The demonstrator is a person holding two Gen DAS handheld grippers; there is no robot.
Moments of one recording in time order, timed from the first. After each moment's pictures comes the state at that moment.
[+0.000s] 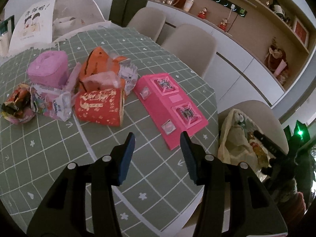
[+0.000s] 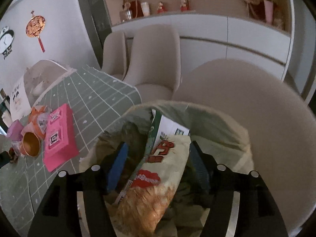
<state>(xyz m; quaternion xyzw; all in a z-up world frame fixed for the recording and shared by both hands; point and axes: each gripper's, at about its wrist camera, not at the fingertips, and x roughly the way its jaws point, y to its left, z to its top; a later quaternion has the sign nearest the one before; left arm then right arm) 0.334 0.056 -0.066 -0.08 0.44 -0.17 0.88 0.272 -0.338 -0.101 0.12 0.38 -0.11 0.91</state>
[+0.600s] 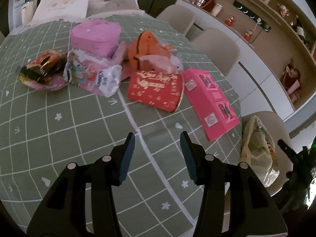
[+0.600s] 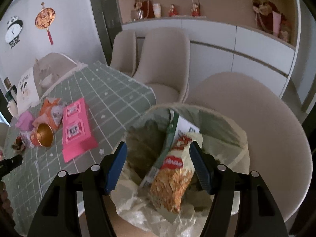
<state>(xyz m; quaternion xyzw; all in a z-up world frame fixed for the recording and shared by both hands) 0.329 0.134 -0.099 -0.15 0.46 -0.11 0.87 0.254 -0.313 -0.076 0.10 0.40 -0.09 0.91</state>
